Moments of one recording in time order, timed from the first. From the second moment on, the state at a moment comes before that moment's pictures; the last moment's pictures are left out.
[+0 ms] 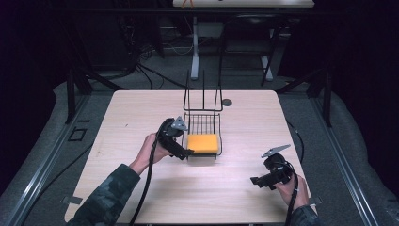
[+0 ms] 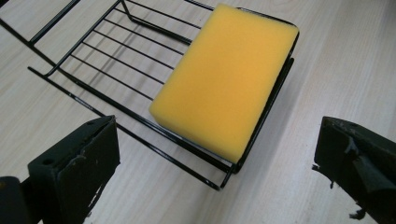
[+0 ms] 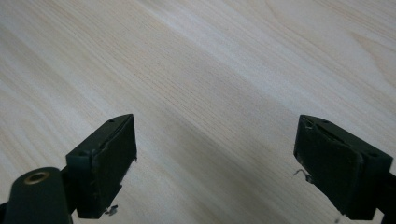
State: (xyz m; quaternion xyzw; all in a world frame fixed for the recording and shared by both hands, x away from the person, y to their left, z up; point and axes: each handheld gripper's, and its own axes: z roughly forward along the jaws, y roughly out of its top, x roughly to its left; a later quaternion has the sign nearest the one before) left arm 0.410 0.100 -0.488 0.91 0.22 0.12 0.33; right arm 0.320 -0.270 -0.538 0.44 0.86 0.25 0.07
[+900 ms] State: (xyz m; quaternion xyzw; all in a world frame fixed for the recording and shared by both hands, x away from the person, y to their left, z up) left arm 0.355 0.152 -0.487 0.89 0.29 0.14 0.33; right arm 0.319 -0.269 -0.537 0.44 0.86 0.25 0.08
